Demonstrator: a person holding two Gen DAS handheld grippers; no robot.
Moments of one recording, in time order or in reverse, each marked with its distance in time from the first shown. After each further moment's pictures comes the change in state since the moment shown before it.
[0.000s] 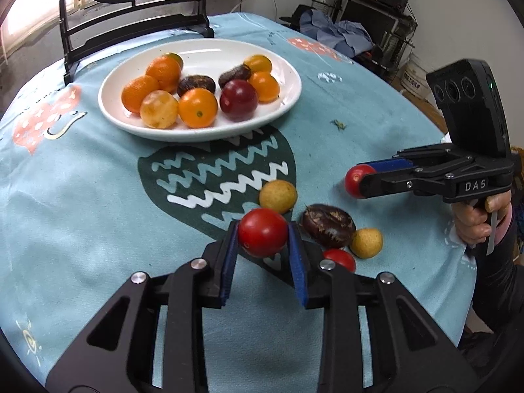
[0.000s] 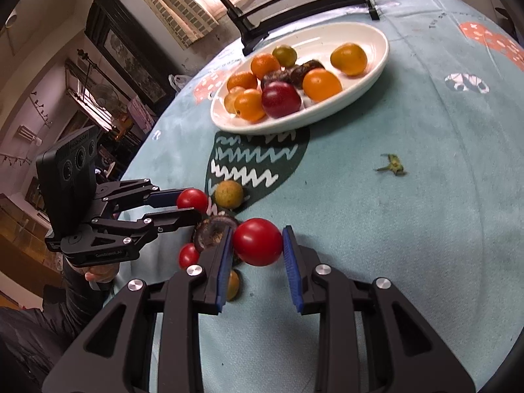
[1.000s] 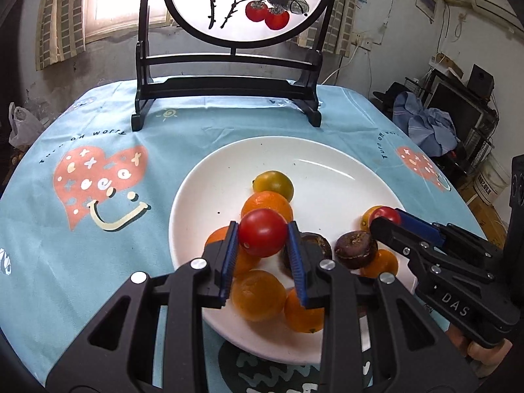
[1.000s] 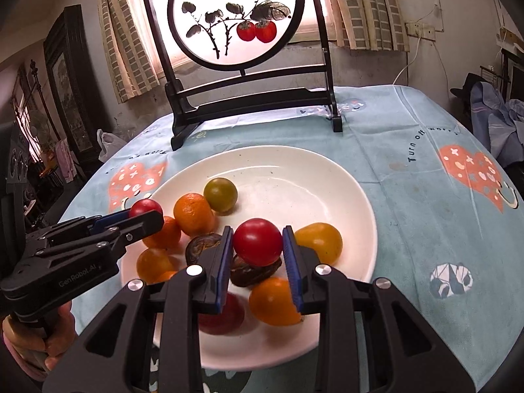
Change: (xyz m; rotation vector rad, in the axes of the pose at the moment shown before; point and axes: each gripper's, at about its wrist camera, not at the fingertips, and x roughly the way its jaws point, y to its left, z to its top) left arm 0.030 0.077 0.121 -0.291 -0.232 0.269; right arm 0.061 0.003 0.128 -0.071 -0.291 -0.380
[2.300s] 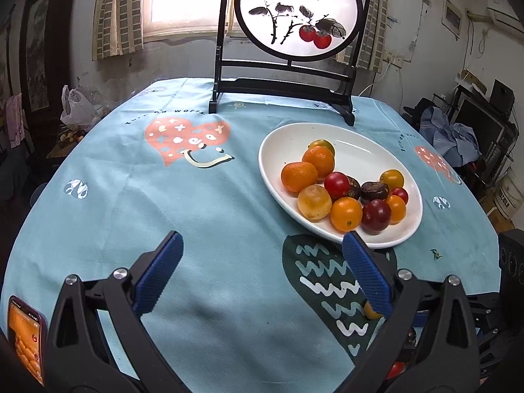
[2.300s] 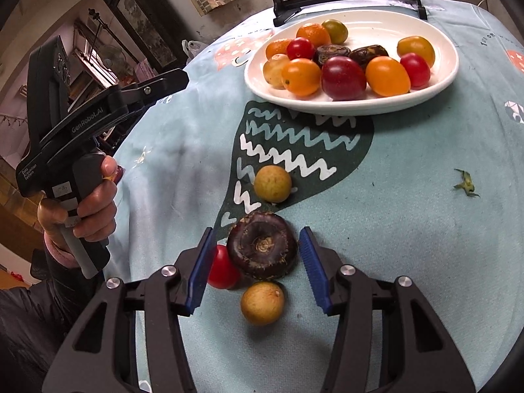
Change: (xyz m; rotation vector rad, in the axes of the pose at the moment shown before) left arm -0.102 0.025 -0.077 -0.078 -0.070 0.170; right arm -0.064 0.029 -0.109 -0.053 0.432 0.426
